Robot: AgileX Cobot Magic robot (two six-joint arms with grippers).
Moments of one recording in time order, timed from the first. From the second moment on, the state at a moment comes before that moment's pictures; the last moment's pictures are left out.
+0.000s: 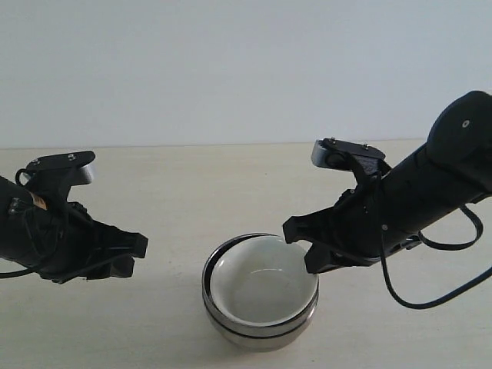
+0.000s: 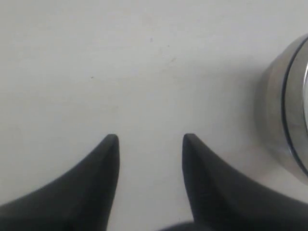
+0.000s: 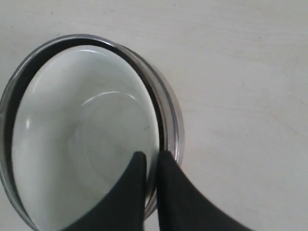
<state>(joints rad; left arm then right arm) -0.39 1.54 -0.77 -0.29 0.40 0.00 0.43 1.65 -0.92 0.68 0.56 -0.37</state>
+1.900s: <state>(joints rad) -0.39 1.54 -0.77 -0.29 0.41 0.01 0.43 1.63 -0.92 0.71 0.59 -0.40</state>
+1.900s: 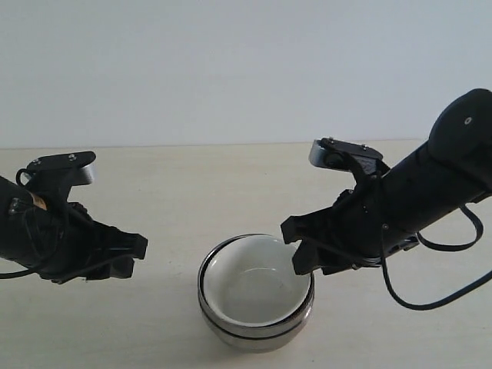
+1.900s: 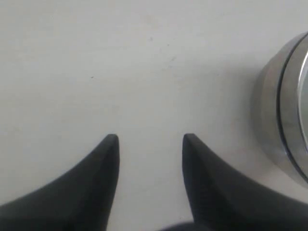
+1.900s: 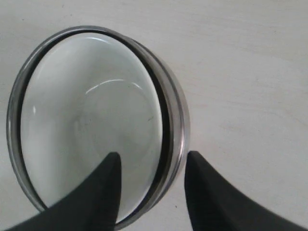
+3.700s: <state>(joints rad) -0.39 1.54 -0.77 -0.31 0.41 0.03 0.43 1.62 -0.92 0.72 0.58 -0.41</state>
